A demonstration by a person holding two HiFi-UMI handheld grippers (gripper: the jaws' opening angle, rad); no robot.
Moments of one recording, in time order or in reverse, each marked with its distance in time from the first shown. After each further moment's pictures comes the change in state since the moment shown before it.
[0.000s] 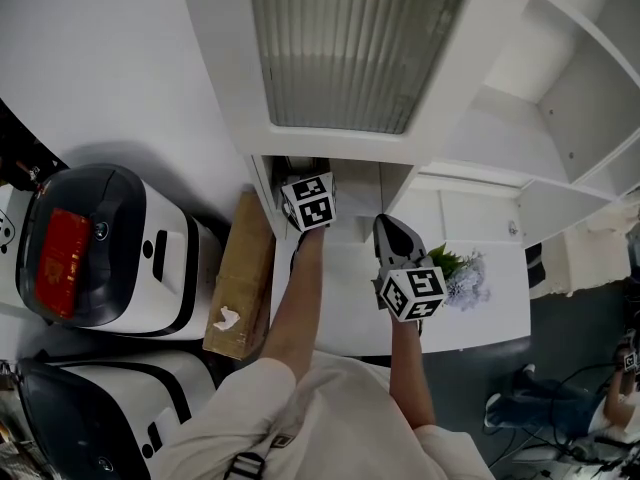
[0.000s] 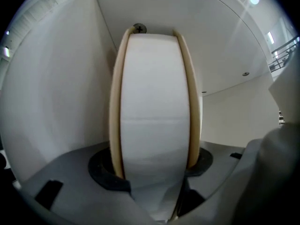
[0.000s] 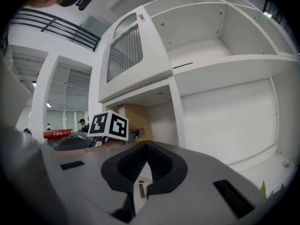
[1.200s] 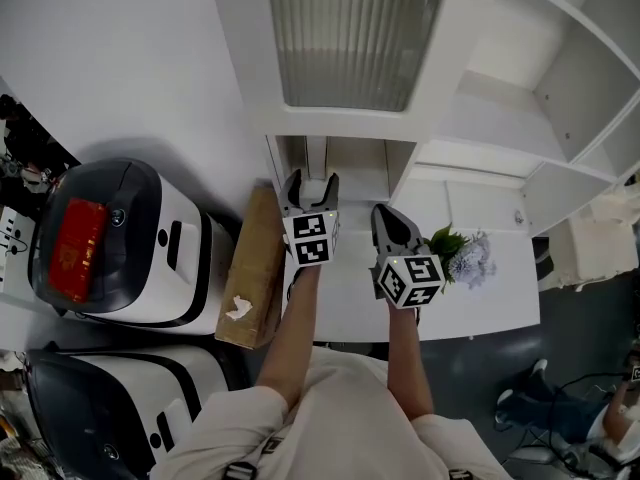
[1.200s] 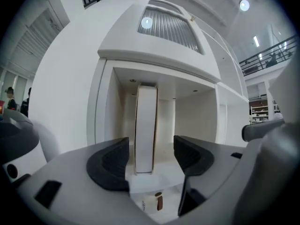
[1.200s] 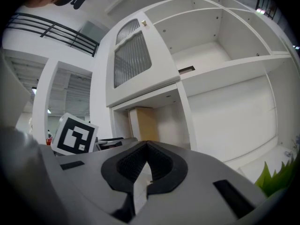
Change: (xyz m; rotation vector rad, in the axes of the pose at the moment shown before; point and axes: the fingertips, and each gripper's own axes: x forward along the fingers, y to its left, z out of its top) left arm -0.121 -0.015 -0.003 0.097 0.016 -0.145; right arm -0.017 0.034 -0.001 0.048 -0.039 0.007
